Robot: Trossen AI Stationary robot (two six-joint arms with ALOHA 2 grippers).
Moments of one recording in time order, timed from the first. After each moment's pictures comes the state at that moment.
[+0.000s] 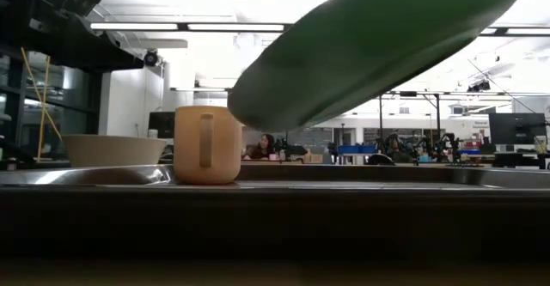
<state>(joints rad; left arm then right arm) -0.19 0.29 0.18 -0.13 -0.30 0.08 0.38 1.62 1.49 -1.36 0.15 1.76</state>
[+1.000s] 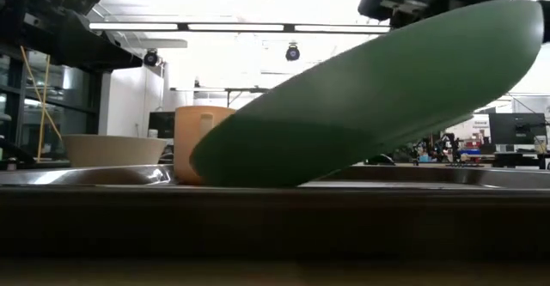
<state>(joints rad) -0.19 0.29 0.18 -0.13 -0.26 0.06 0.39 1.65 1.23 -1.00 0.09 1.80</state>
